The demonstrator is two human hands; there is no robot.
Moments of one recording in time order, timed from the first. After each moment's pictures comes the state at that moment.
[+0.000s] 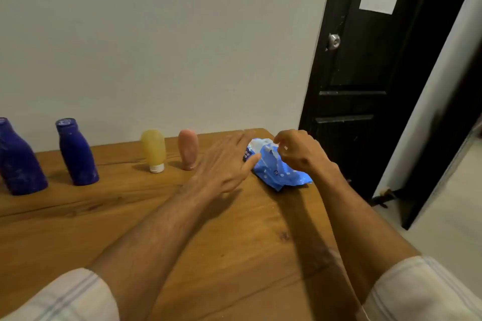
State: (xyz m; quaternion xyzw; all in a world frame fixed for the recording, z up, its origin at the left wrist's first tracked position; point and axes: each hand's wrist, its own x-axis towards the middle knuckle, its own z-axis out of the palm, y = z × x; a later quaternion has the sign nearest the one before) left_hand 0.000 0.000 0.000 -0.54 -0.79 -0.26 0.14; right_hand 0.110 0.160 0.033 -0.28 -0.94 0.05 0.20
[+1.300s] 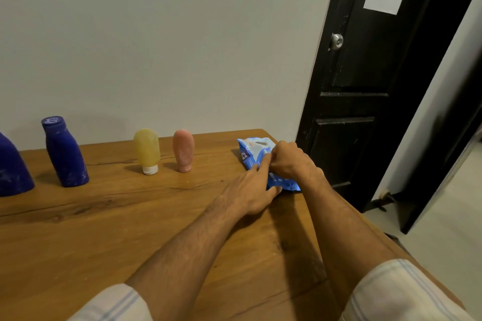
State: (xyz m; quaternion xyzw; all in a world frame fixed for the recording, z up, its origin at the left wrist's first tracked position) left_hand 0.034 0.052 -0.037 -0.53 -0.81 -0.26 -0.05; right_hand 0.083 0.168 0.014 -0.33 -0.93 0.11 0.11
